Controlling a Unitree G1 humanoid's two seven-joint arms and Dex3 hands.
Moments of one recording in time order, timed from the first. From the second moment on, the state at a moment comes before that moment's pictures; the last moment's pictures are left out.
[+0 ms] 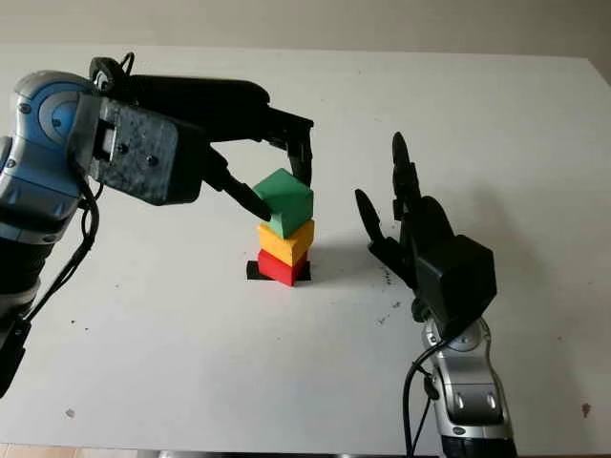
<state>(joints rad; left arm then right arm) -1.04 0.59 -0.31 -0.01 0.35 0.08 -0.96 -0.15 -0.18 -0.03 -0.16 -0.04 0.13 0.10</state>
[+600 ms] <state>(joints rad) -1.01 0.60 -0.31 -0.04 0.34 0.11 -0.99 -0.15 -0.18 -0.03 -0.16 -0.04 0.13 0.11</state>
